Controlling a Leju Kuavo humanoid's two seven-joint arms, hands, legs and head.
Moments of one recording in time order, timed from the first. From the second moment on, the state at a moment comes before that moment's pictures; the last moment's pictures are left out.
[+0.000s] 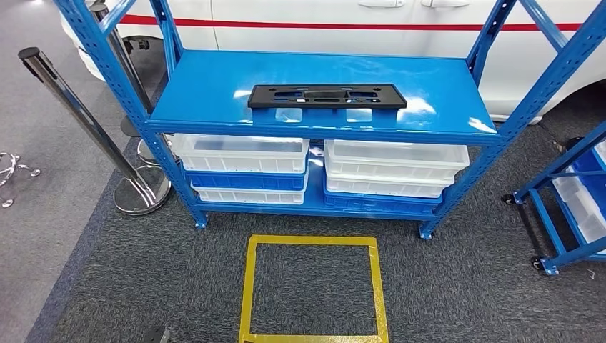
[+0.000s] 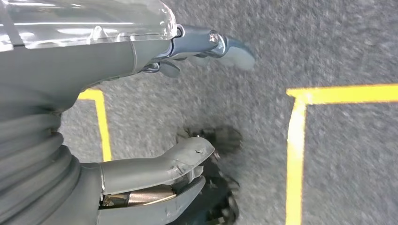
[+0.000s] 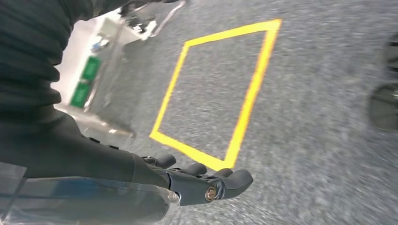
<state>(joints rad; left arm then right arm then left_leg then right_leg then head) 0.02 -0.01 0.06 -0.51 -0.04 0.00 -0.02 0.25 0.00 0.05 -0.28 -0.07 0.00 -0.02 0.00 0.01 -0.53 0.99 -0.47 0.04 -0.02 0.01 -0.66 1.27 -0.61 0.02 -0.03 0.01</state>
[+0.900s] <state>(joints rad) -0.01 -0.08 0.53 -0.45 -0.39 0.00 -0.17 0.11 0.01 0.54 -0.20 -0.70 -0.01 -0.20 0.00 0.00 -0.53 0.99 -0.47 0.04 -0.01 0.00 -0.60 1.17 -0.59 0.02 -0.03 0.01</state>
